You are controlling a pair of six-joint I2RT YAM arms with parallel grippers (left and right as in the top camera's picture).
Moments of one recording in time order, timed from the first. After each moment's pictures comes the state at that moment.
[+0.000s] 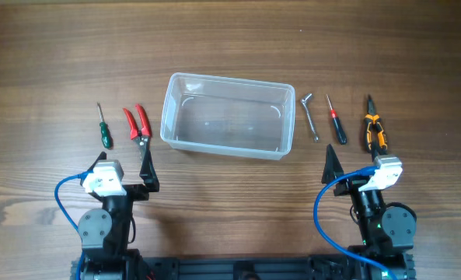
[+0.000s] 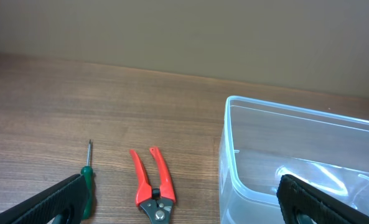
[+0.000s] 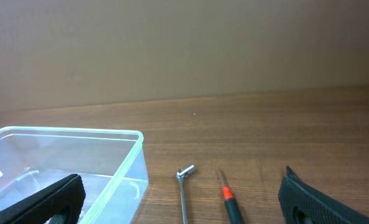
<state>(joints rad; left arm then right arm) 0.02 0.01 0.07 -0.20 0.03 -0.14 0.03 0.02 0.05 -0.08 -0.09 0.13</state>
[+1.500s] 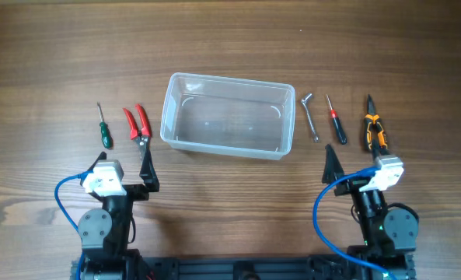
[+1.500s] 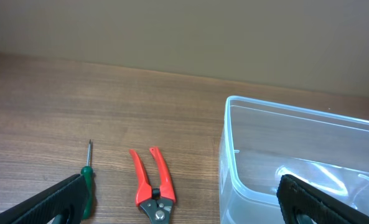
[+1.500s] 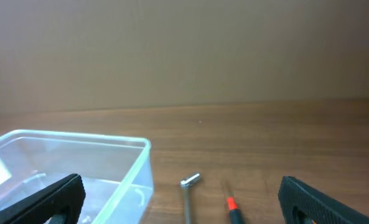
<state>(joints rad) 0.02 0.01 0.07 -0.20 0.03 -0.14 0.04 0.03 0.08 -0.05 -0.09 0.10</state>
